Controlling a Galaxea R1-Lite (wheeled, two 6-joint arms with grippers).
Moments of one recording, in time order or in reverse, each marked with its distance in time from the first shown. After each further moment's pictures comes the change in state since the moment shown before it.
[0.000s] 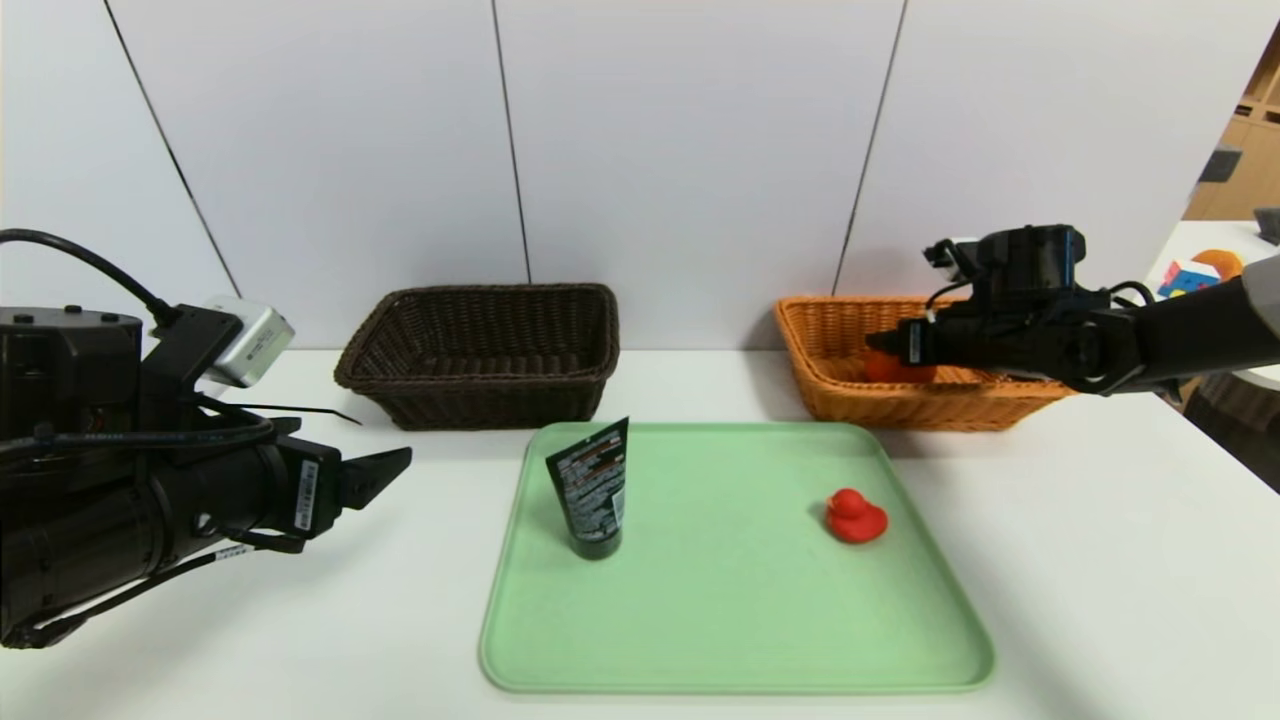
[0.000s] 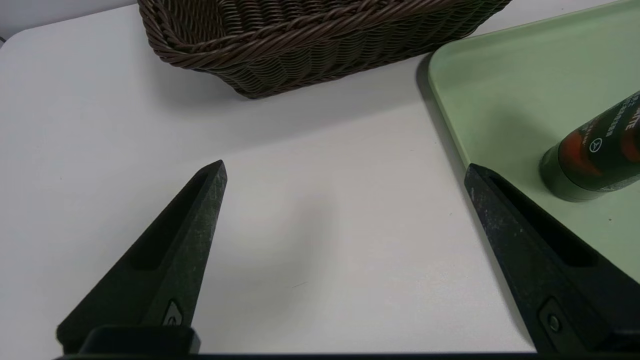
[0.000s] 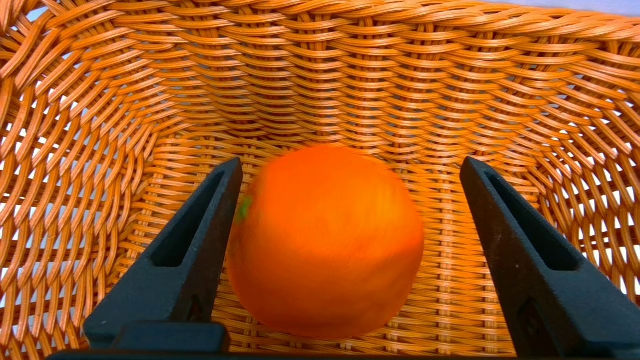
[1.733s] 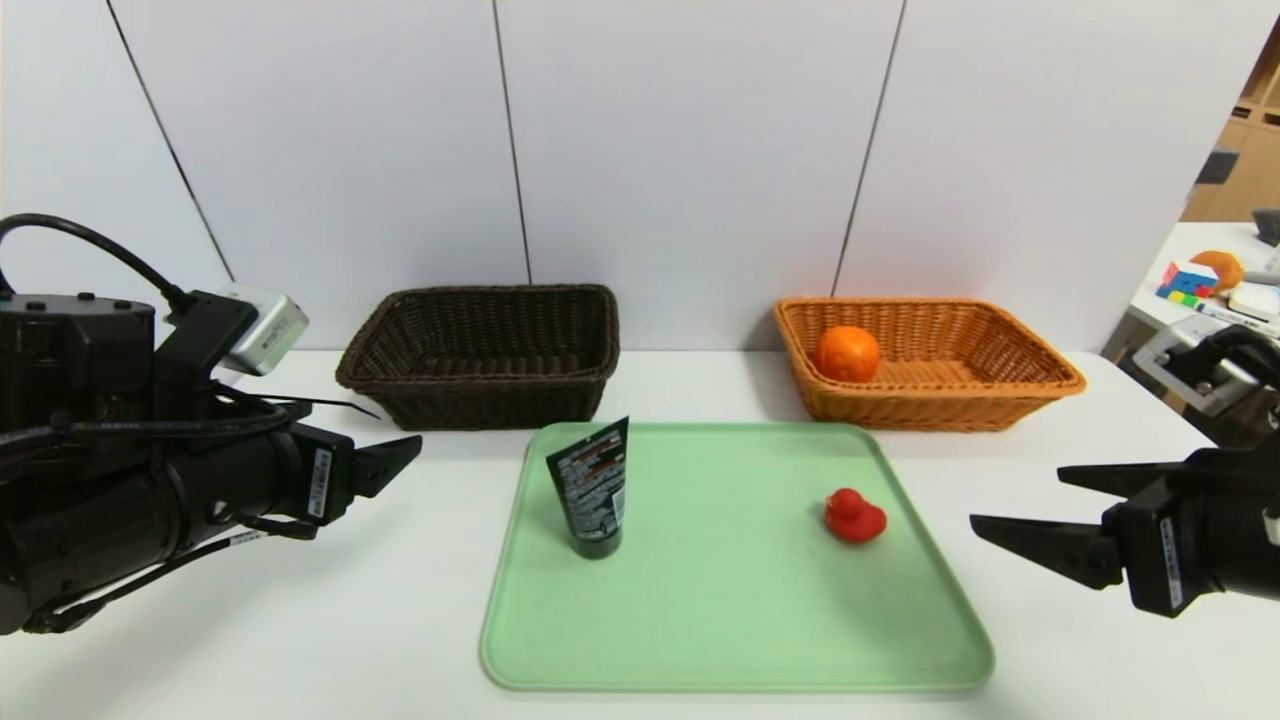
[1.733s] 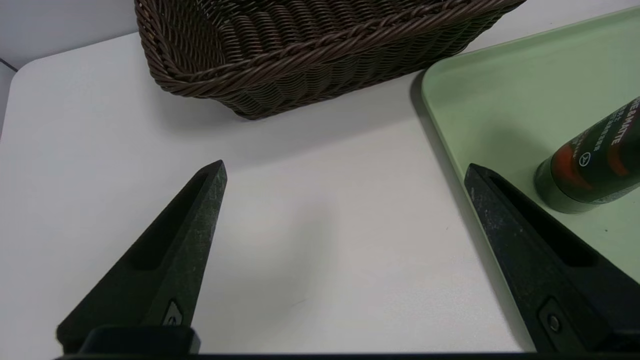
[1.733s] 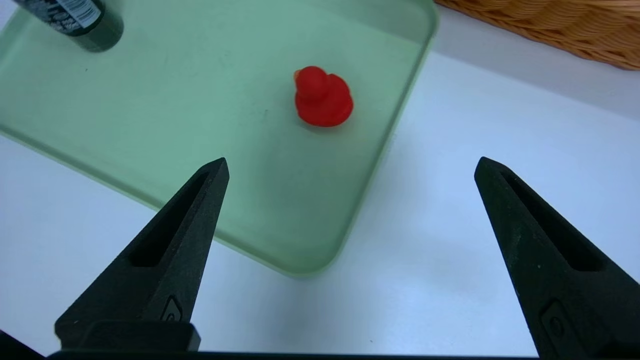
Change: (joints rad) left arm -0.020 0.019 -0.019 -0.026 0.013 0.026; right arm 0.230 -0.931 0.673 0.382 0.129 -0.011
